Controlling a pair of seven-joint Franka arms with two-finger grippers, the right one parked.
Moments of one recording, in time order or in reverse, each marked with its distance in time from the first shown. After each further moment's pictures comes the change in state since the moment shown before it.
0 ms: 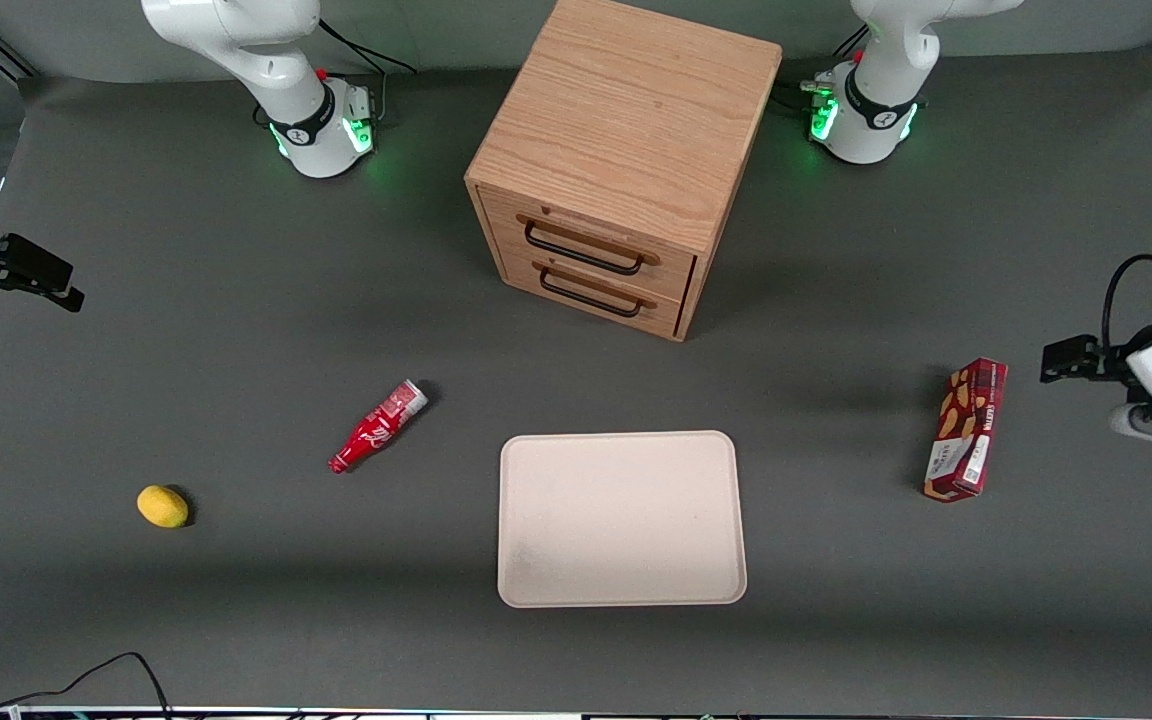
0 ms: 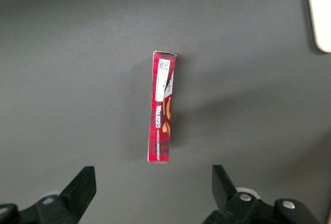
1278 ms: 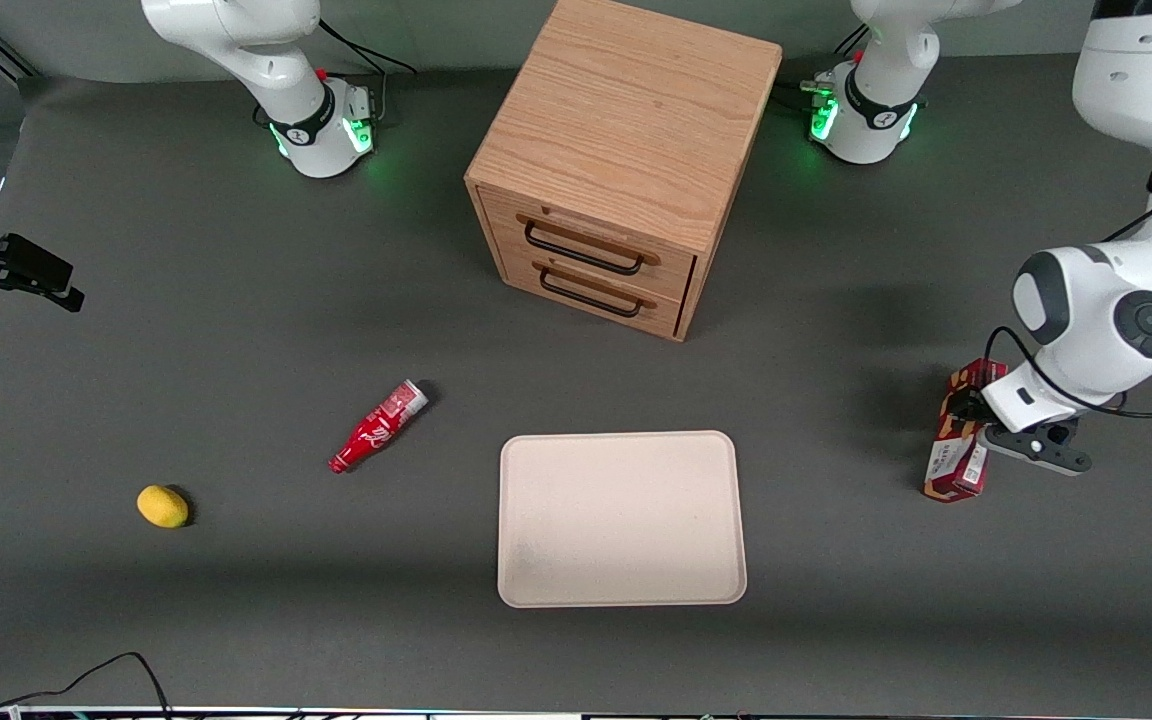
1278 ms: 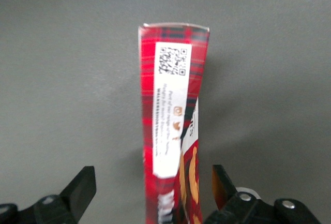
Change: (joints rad) arm 0.039 0.151 0.001 -0.512 0.000 0.855 0.081
